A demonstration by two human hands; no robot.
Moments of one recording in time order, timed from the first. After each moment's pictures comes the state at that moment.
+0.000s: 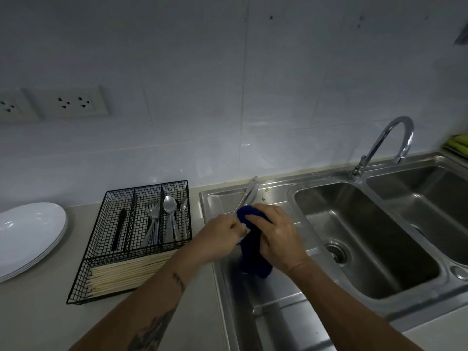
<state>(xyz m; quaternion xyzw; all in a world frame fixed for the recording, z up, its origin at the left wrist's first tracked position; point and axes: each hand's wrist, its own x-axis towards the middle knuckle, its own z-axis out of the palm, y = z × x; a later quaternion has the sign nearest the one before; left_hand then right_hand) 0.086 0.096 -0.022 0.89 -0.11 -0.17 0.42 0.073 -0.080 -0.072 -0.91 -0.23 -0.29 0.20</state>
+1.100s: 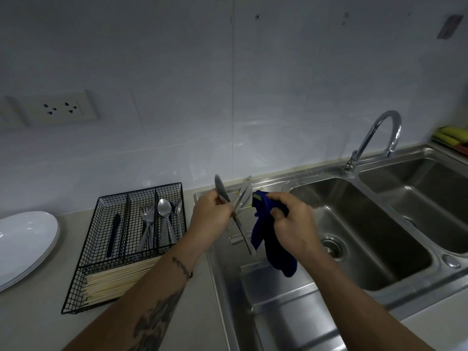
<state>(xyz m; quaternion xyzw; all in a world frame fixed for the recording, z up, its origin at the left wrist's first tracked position) 0.102 0.086 -0.002 0.81 0.04 -0.06 0.59 0.063 -0.093 -0.024 -0.86 0.01 -0.20 0.46</state>
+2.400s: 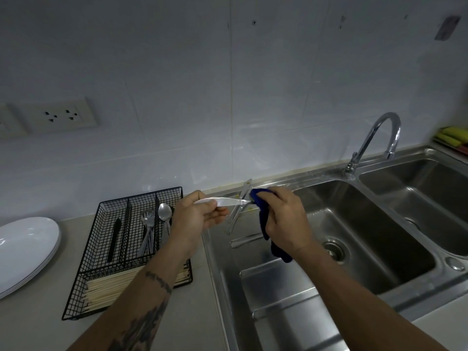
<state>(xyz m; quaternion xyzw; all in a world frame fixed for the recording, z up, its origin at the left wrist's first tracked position) 0.095 0.112 0.013 0.65 0.05 -0.07 0.76 0.093 -0.098 -0.038 -0.92 -0.11 -0.29 0.23</state>
